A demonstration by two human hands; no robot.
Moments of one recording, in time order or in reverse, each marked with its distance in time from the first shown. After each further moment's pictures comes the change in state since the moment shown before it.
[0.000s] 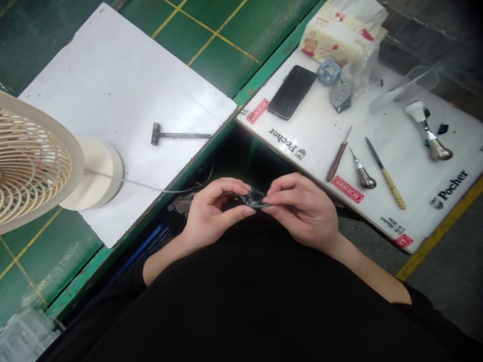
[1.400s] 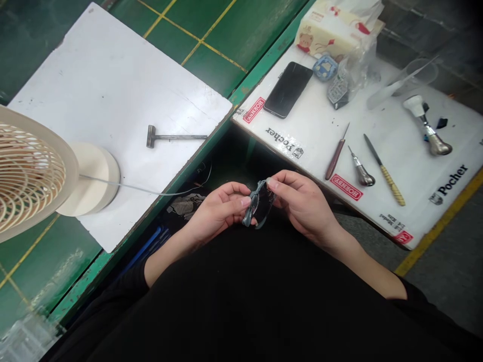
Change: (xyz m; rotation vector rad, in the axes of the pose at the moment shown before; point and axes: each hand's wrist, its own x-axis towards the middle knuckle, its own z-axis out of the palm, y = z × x) left_hand 0.016 -0.010 0.005 -0.497 -0.090 -0.633; right_hand 0.005 0.017 0.011 0.558 0.161 0.798
